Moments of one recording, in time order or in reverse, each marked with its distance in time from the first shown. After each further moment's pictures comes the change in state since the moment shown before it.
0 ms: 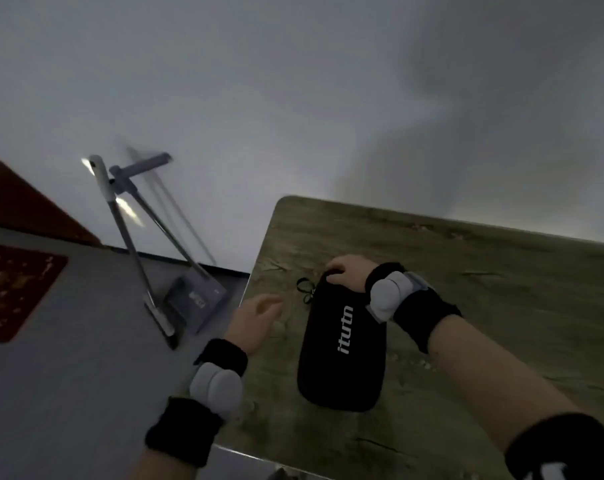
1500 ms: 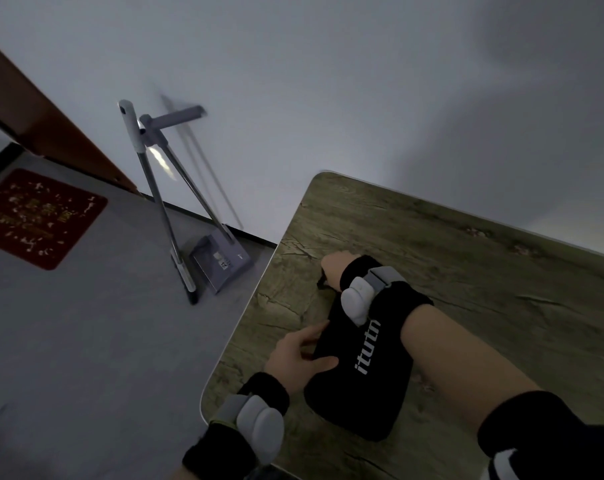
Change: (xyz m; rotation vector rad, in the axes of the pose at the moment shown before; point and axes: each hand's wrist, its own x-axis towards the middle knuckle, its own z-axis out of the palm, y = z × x) left_hand 0.001 -0.055 0.067 -0.219 -0.140 -0.109; right_hand 0.098 -0.038 0.029 -0.493 -0.201 -0.121
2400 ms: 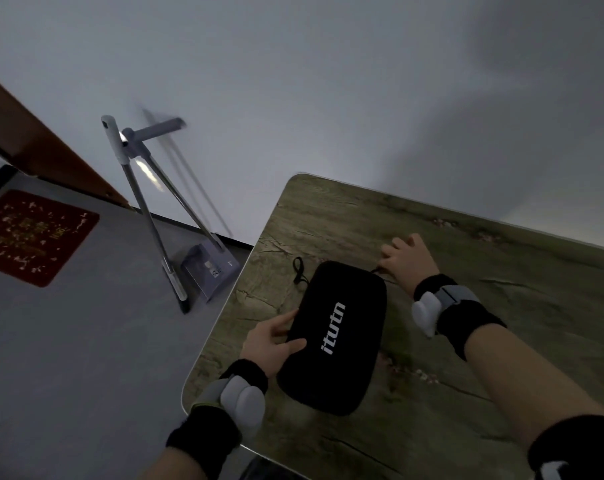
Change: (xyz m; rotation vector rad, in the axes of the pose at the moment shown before) left_hand -0.009 0.014 0.011 0.101 0.190 -0.147; right_hand -0.076 0.140 0.074 -0.398 0.546 0.036
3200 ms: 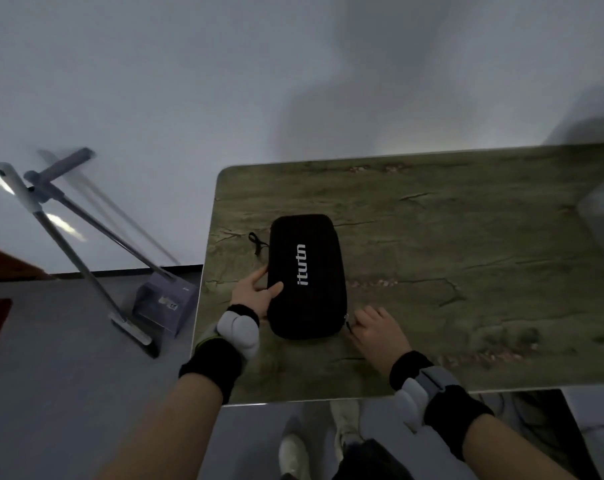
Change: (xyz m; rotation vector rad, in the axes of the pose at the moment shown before) left_hand -0.012 0.016 -0.003 -0.007 -0.131 0.094; right_hand -0.181 -0.213 0.028 0.278 0.297 0.414
